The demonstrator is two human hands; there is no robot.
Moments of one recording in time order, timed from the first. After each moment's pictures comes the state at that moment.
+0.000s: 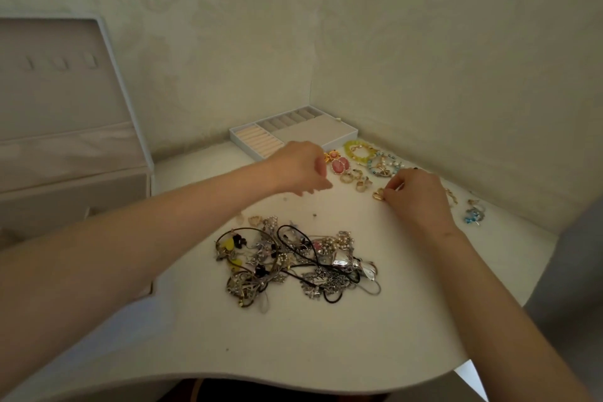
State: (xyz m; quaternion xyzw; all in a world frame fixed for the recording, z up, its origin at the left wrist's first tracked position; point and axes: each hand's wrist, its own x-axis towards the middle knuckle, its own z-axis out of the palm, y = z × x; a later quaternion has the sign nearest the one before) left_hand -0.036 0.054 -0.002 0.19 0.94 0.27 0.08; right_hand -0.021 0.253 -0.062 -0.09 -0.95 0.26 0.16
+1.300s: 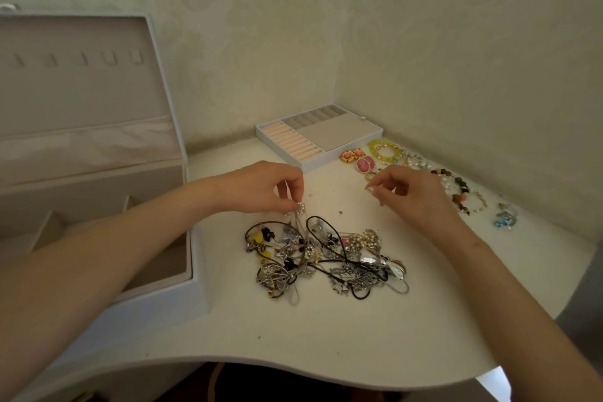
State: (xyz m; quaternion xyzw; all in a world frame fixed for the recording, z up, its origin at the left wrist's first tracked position) left_hand -0.020 -0.035 -0.026 0.28 0.92 0.26 0.10; right_hand -0.004 0.220 -0.055 0.11 -0.90 0.39 0.13
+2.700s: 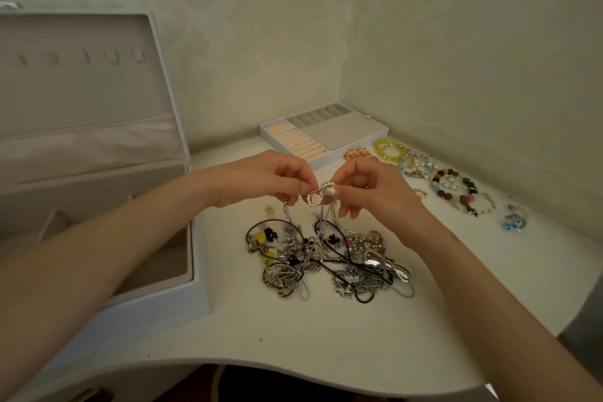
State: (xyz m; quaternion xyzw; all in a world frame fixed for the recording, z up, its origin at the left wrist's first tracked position) left_hand -0.014 -0.033 -0.012 0.23 0.83 0.46 0.20; right_hand 0.009 0.167 -0.034 0.18 -0.77 0.61 -0.02
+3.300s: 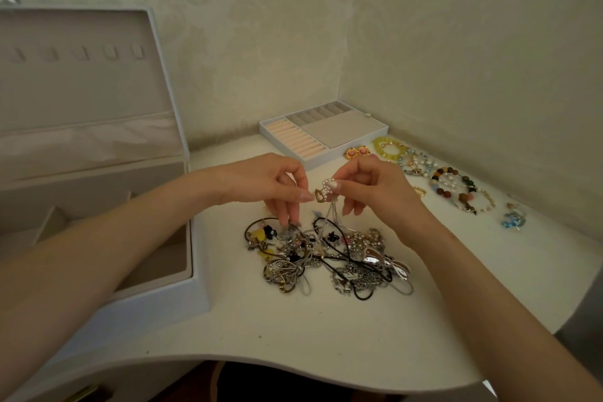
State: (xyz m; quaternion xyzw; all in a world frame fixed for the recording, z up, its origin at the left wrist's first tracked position) left_hand -0.015 -0.033 -0.014 0.22 0.85 0.41 0.23; right_hand 0.008 0.168 -0.038 0.14 -0.78 0.61 0.00
